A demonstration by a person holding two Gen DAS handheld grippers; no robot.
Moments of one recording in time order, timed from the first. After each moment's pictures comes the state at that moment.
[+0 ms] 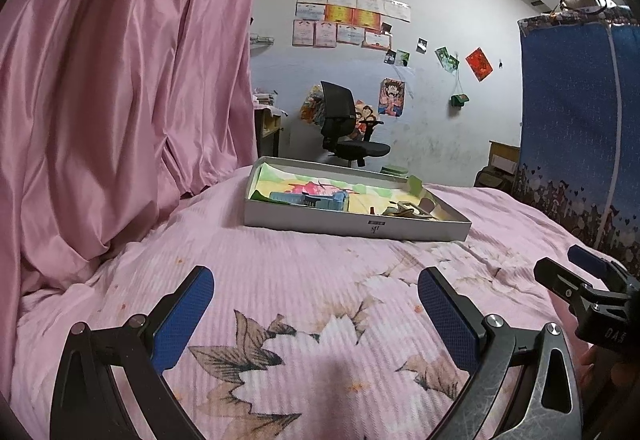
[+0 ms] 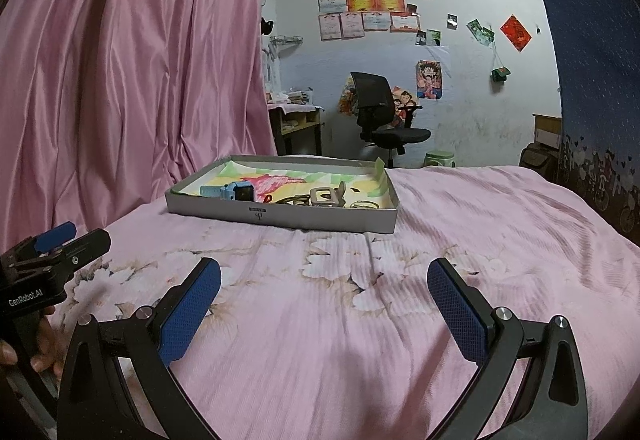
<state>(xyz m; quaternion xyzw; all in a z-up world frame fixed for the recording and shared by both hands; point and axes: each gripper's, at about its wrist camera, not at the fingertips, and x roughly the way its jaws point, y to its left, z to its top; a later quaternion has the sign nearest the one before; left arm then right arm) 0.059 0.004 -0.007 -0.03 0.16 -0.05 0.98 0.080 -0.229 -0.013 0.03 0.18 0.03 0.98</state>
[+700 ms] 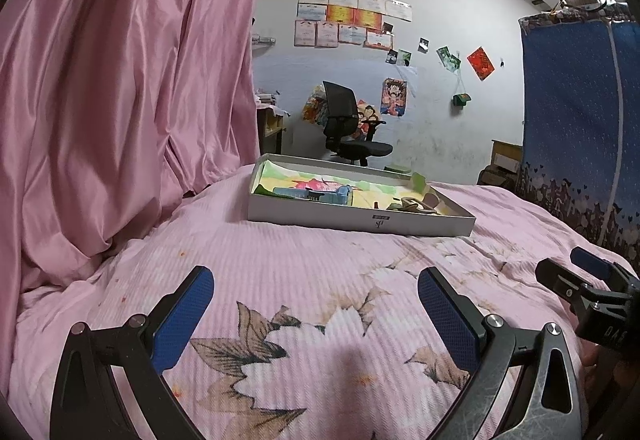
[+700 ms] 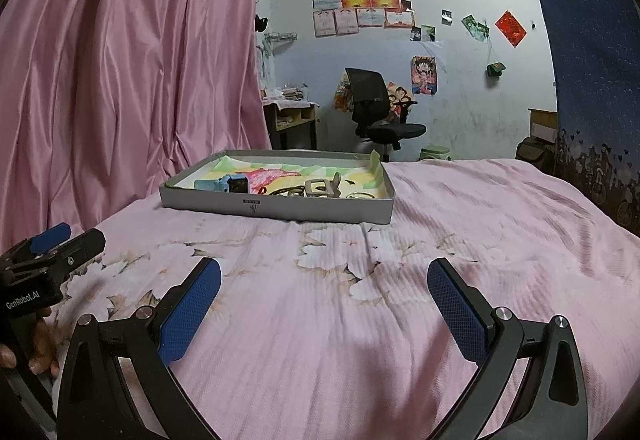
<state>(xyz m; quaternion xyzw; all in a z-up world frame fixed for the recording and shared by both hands) 0.059 0.006 -0.013 -0.03 0.16 -0.04 0.99 0.078 -0.230 -0.023 0.04 0.18 0.02 0.98</state>
